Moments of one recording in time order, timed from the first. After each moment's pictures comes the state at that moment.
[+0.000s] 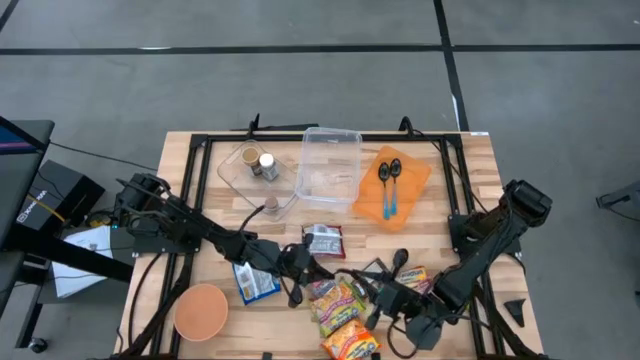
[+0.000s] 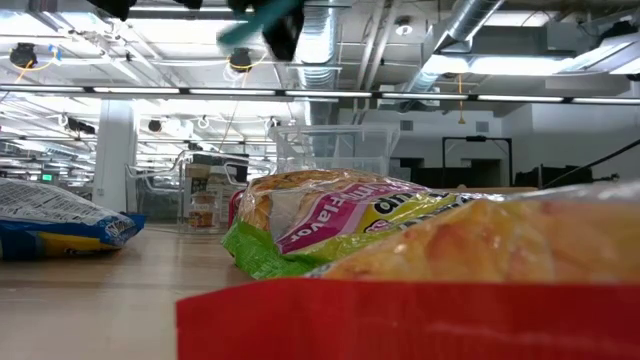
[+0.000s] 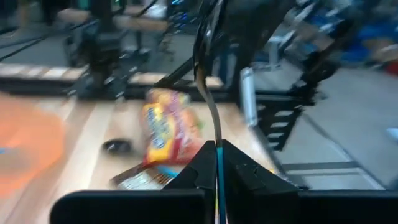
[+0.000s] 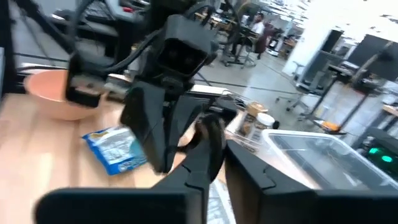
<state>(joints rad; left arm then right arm) -0.40 1.67 0.84 0.71 -0.19 -0.16 0.82 1.67 1.16 -0.01 1.28 0.21</state>
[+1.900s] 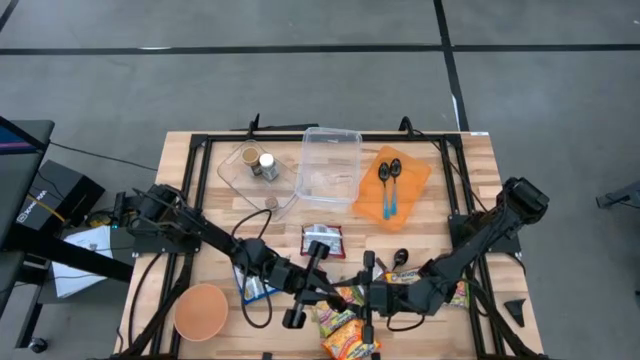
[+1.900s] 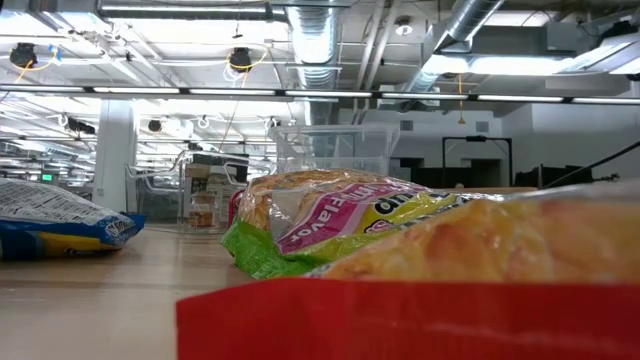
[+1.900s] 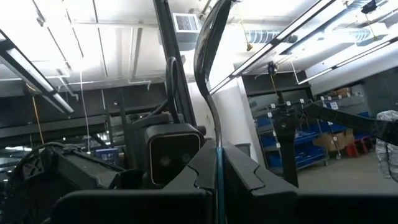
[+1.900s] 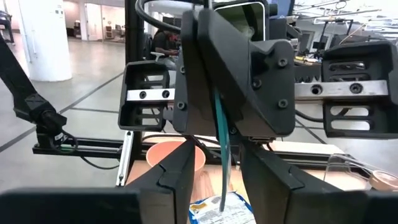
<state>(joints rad) -0.45 1.84 1.09 1.30 0.01 0.25 0.70 1.66 1.16 0.50 0.76 -0.08</state>
